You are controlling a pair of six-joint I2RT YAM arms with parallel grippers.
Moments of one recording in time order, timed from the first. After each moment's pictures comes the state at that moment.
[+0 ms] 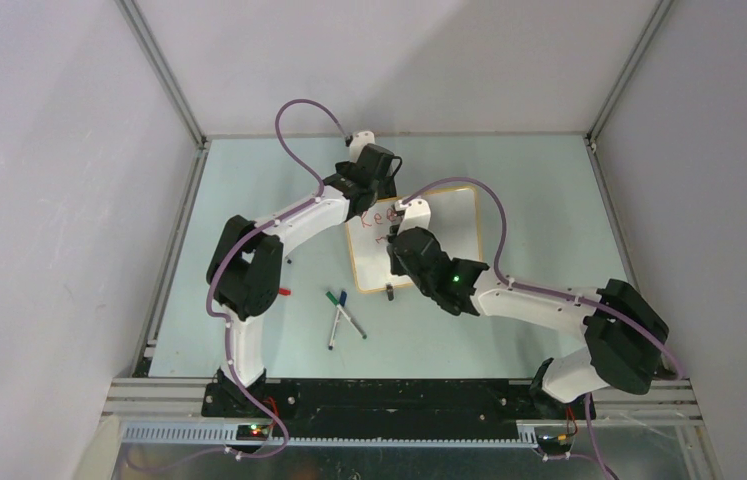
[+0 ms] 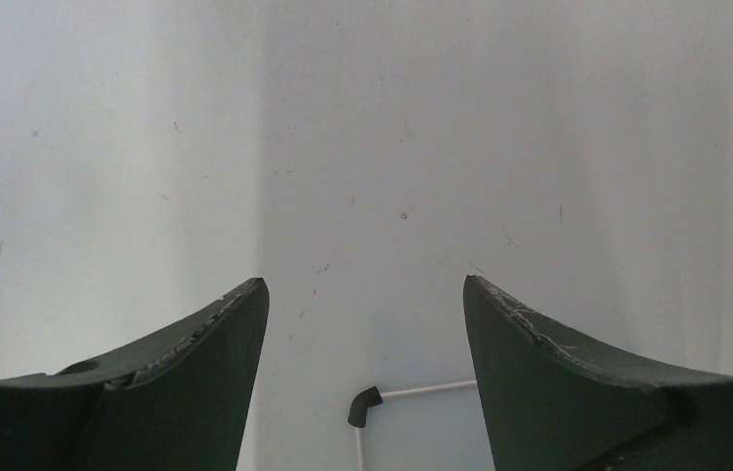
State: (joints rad) left arm -0.61 1.98 1.56 -0.32 -0.46 -0.57; right arm 0.98 1.46 0.94 0.02 0.51 0.44
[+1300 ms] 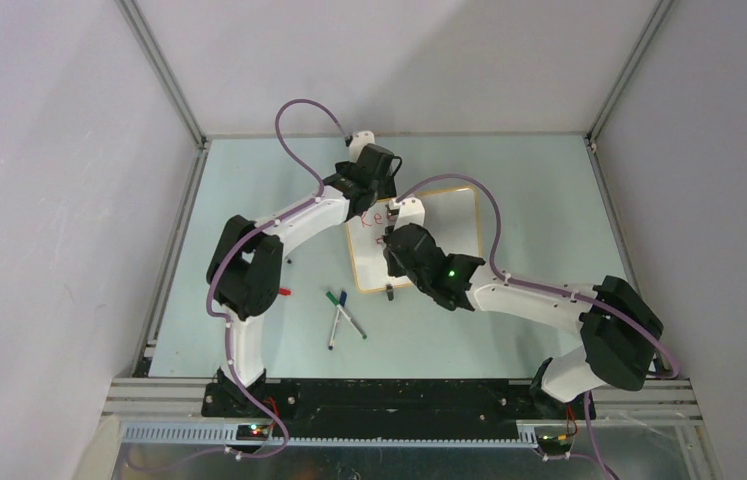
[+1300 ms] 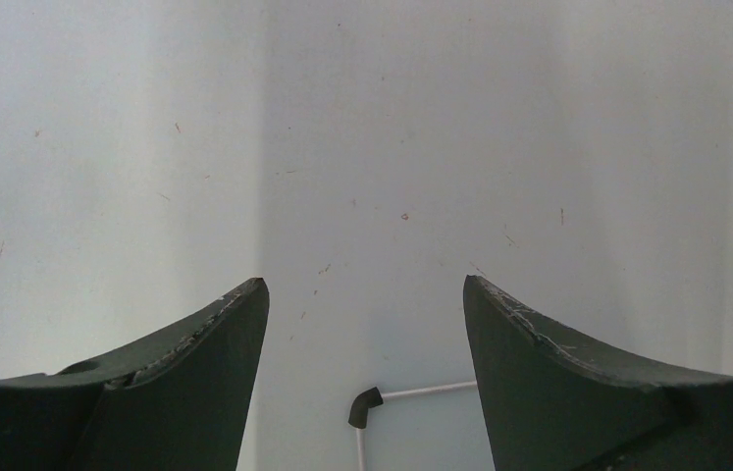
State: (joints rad) left arm -0.61 1.98 1.56 -0.32 -0.46 -0.57; right arm 0.98 1.49 1.00 -0.07 0.45 0.46
